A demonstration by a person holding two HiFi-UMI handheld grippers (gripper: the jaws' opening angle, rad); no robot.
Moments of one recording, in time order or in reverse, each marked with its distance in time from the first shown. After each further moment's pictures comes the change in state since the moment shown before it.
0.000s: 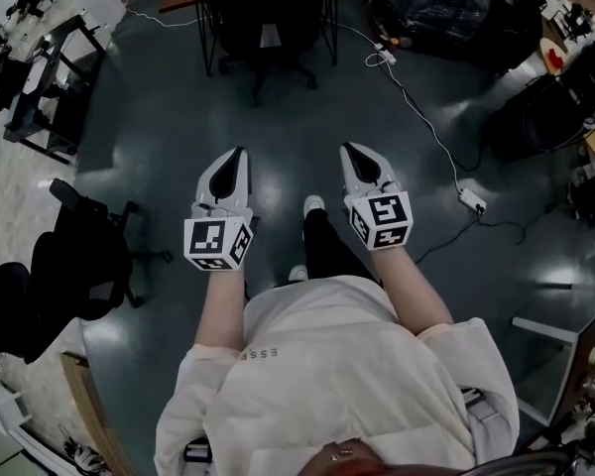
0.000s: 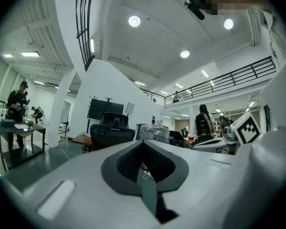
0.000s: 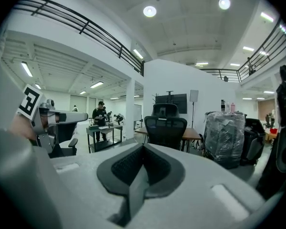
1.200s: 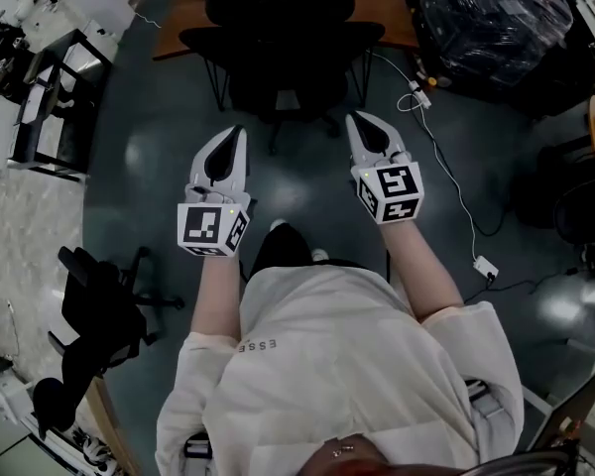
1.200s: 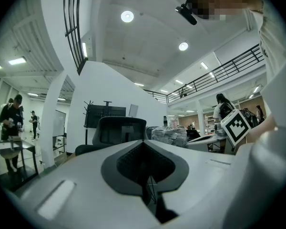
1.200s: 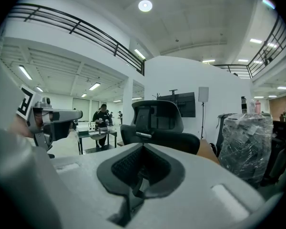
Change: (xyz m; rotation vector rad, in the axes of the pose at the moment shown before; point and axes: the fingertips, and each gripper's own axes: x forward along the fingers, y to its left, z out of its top) left arm 0.377 0.178 0.050 0.119 -0.036 0.030; right arm 0.393 -0.201 0.106 -0.015 -0.041 0.090
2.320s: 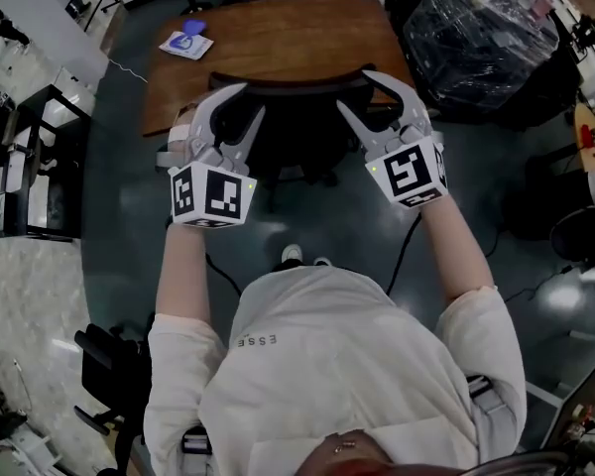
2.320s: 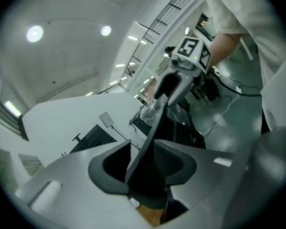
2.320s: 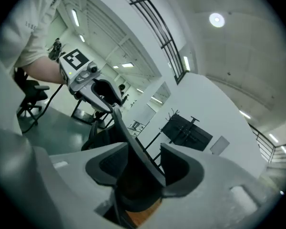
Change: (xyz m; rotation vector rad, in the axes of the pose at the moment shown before) left arm 0.228 0.116 0.055 0.890 0.124 -0.293; right arm 0.188 -0.053 0.161 -0.693 -0.012 0.054
